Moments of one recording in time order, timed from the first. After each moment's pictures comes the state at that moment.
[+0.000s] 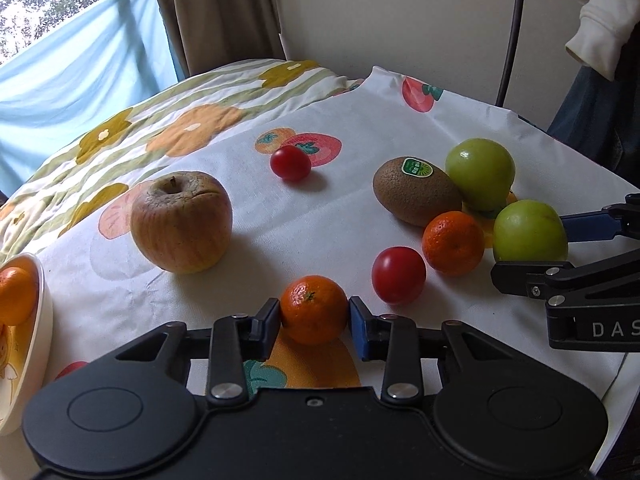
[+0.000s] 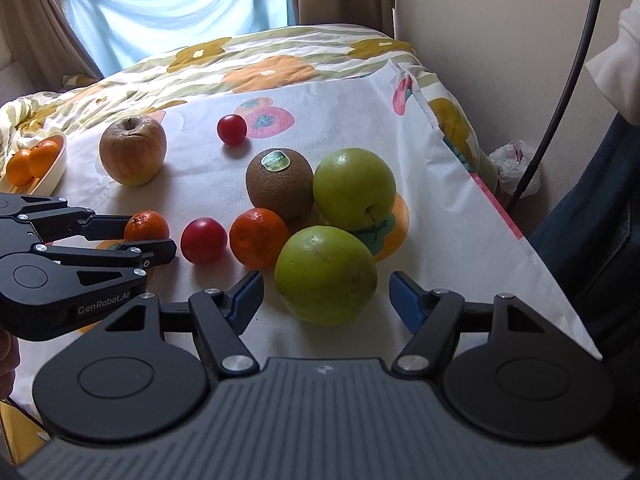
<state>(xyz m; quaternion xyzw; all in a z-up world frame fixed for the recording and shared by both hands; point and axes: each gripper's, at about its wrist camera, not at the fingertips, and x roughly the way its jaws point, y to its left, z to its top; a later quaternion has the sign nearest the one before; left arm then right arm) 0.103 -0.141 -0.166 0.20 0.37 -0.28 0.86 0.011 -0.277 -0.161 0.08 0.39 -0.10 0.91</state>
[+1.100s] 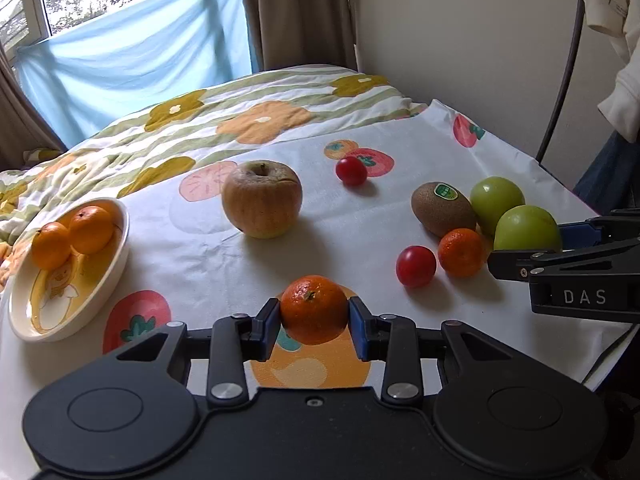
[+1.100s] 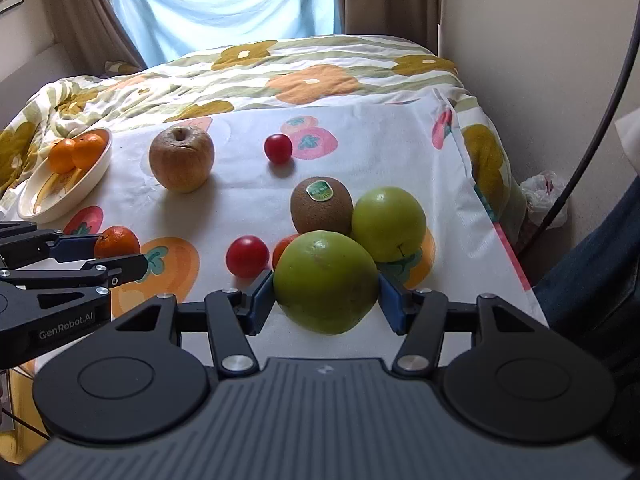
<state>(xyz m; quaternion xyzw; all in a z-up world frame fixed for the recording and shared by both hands) 0.059 -0.109 -0.123 0.14 0.38 -0.18 0.90 0.012 -0.269 -0.130 0.05 0.39 -0.04 0.92</state>
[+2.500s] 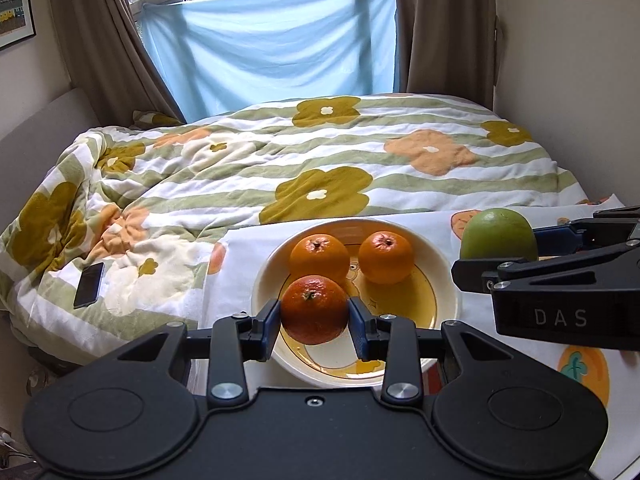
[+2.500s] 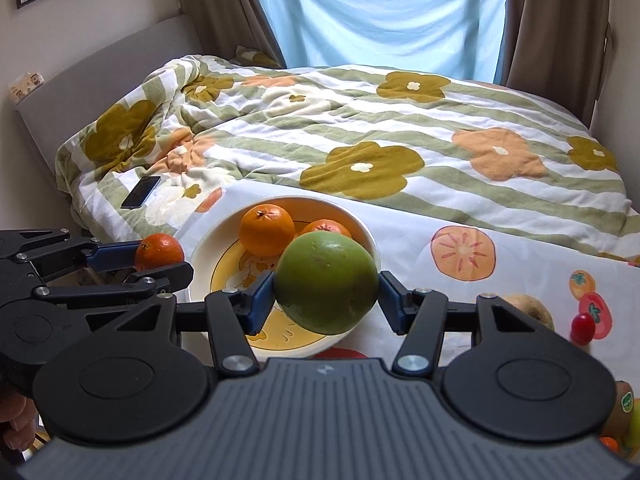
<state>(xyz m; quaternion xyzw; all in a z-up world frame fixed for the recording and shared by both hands) 0.160 0.128 -0.060 0.08 0.37 -0.05 0.92 0.166 -0.002 -0.058 -0.01 0.37 0.12 0.92</state>
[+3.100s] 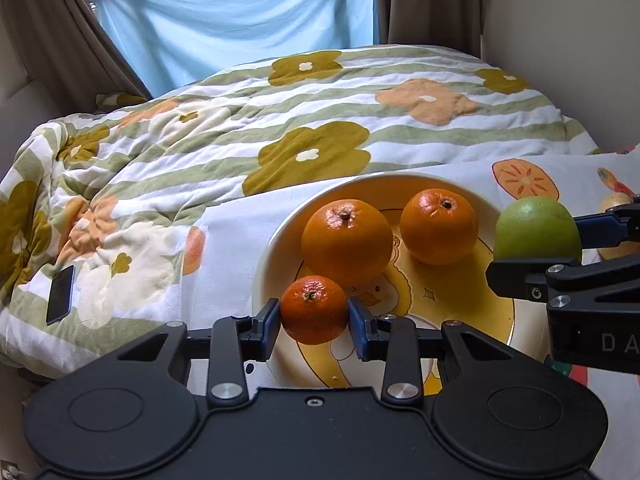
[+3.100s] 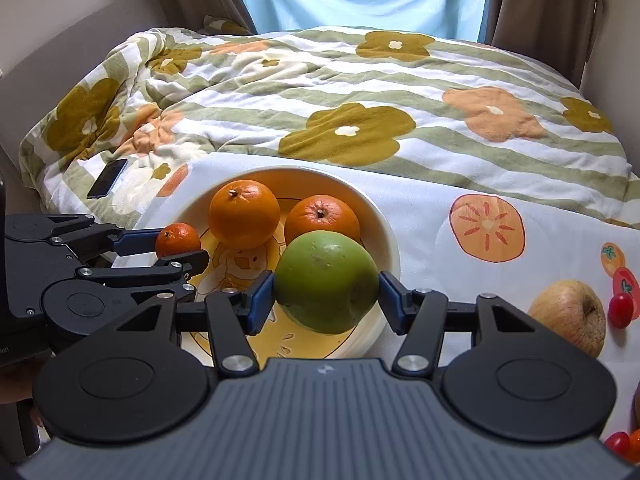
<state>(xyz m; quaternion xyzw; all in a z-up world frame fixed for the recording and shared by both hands) 0.235 0.146 -0.126 0.13 0.42 -0.09 0.89 0.217 0.023 -0.106 0.00 0.42 0.08 0.90</state>
